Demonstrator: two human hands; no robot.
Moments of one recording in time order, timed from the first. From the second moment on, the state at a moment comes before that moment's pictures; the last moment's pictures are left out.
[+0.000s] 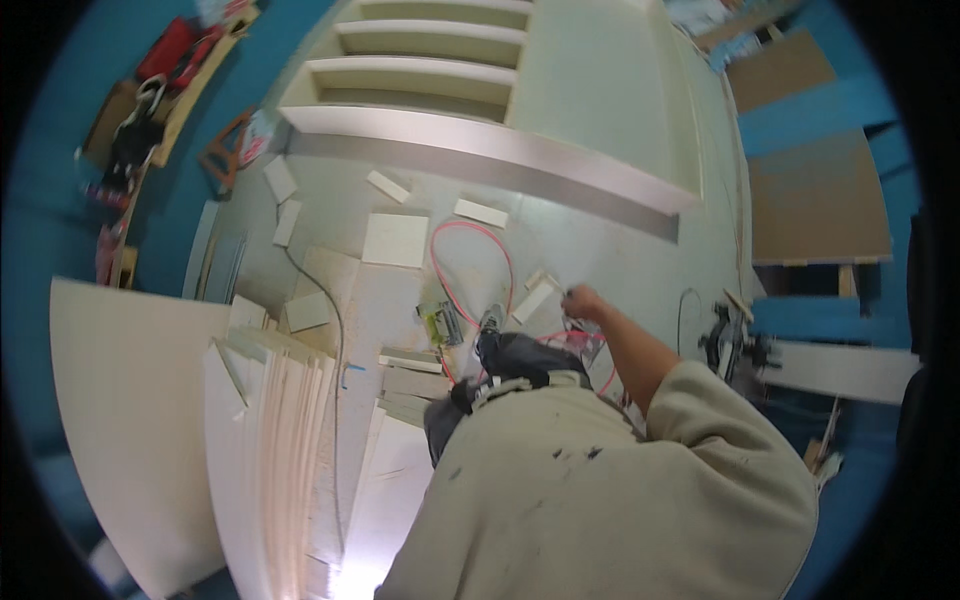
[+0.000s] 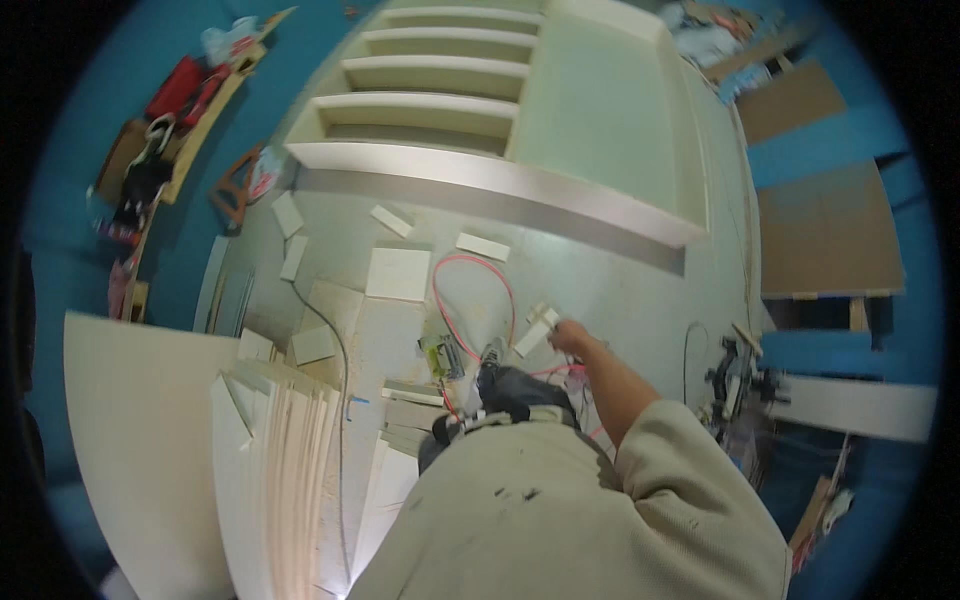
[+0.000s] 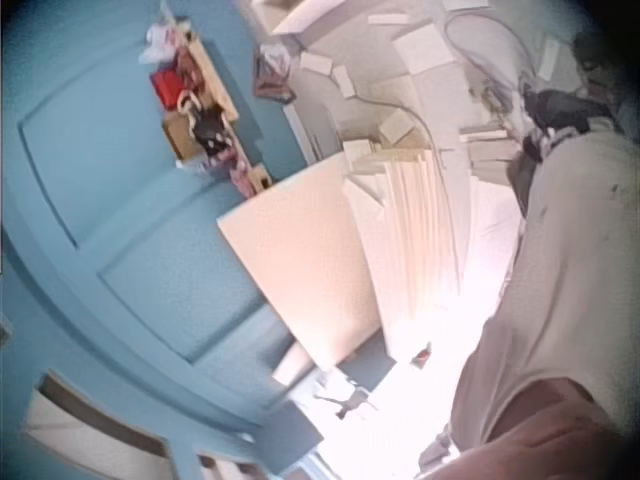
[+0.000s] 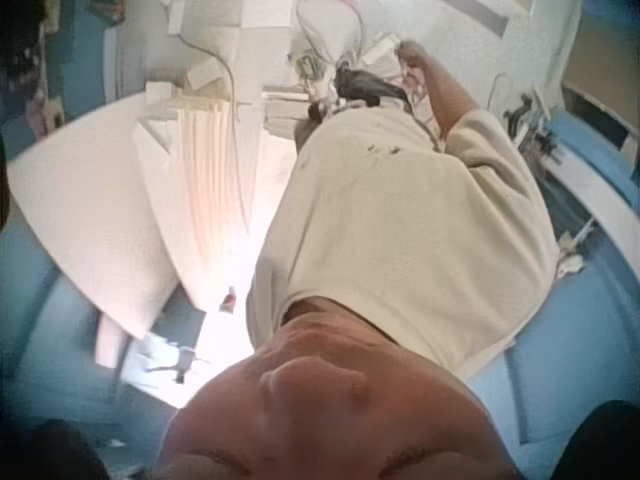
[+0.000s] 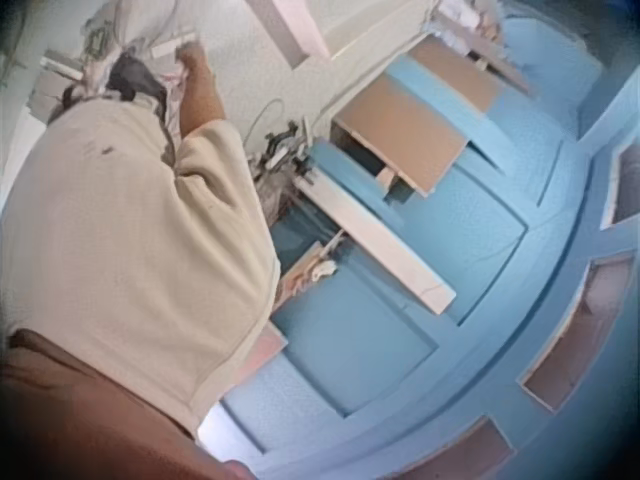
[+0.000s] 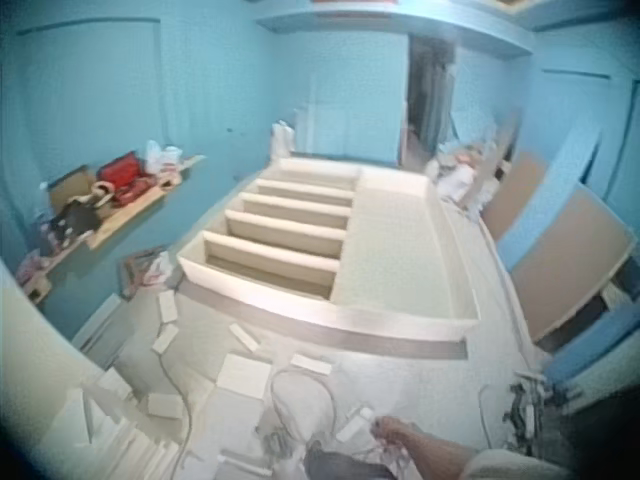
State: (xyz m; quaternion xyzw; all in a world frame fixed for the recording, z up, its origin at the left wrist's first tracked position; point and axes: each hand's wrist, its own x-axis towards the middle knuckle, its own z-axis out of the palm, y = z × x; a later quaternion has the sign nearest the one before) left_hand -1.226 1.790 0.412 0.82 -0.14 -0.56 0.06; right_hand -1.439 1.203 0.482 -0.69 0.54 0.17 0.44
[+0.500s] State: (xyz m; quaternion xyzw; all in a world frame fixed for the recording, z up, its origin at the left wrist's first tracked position) left_hand -0.981 1.219 0.456 0.74 -0.19 -0.65 0.00; right_hand -1.532 1.119 0.465 -0.38 0.68 -0.13 0.61
